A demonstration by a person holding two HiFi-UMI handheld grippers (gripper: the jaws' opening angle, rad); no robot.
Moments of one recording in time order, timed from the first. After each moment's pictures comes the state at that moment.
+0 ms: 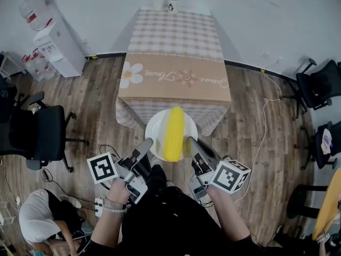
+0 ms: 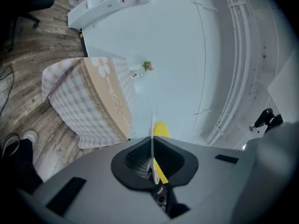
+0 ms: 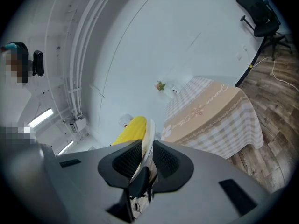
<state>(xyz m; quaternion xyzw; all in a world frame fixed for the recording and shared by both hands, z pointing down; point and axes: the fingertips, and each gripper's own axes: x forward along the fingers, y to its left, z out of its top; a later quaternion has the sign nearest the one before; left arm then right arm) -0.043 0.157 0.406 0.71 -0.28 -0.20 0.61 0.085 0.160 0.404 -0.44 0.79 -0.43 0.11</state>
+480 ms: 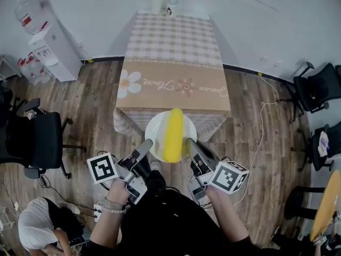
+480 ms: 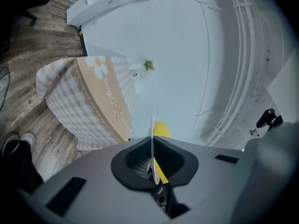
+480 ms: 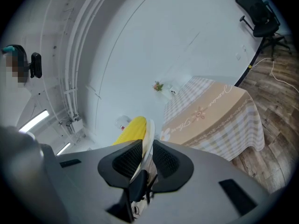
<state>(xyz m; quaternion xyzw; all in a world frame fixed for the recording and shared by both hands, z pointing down) -0.049 0.115 0.409 0.71 -0.27 -0.19 0.62 0.079 0.120 0.404 -0.45 0.78 -0.43 0.11</state>
